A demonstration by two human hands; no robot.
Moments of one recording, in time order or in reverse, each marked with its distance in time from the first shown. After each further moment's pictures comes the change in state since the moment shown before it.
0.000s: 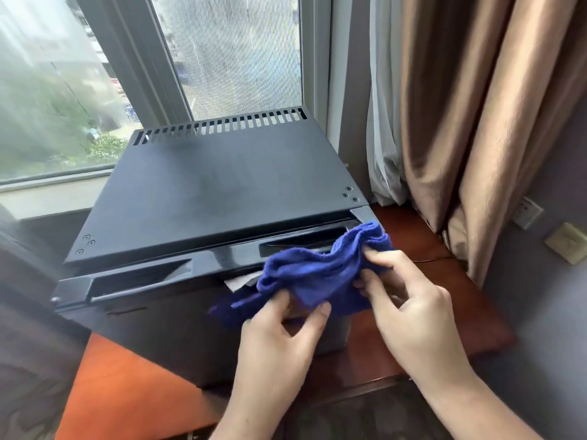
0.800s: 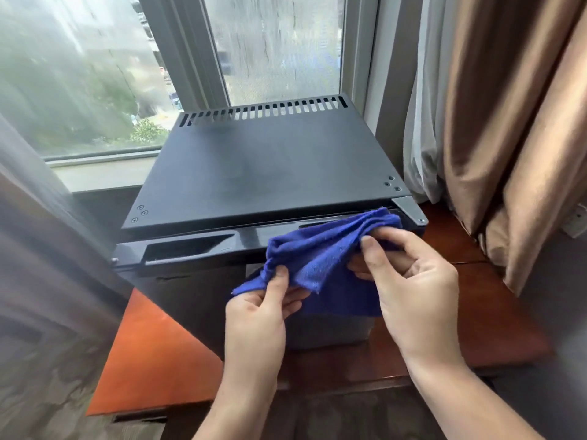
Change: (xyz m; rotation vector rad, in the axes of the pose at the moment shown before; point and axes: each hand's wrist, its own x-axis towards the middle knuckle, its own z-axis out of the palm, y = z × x) left_hand 0.002 0.002 -0.032 -0.534 0.309 -0.299; right_hand 0.007 -0.043 0.041 0.535 0.044 0.249
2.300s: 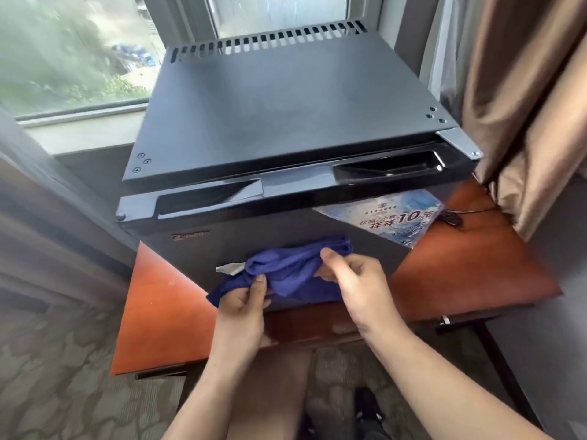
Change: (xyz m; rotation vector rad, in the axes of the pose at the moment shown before) left_hand 0.055 -0.106 -0.117 0.347 -0.048 -0.044; right_hand -0.043 0.119 0.059 -0.146 -0.155 0.381
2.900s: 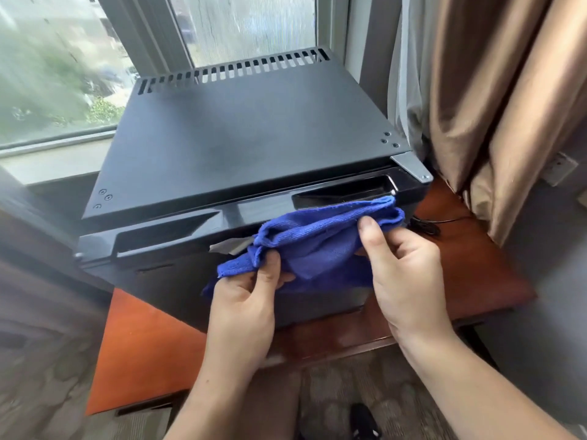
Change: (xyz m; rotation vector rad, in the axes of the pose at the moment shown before) left_hand -0.035 0.109 0.048 -0.033 -0.162 0.332; right_hand -0.007 -0.079 -0.065 0.033 0.251 -0.316
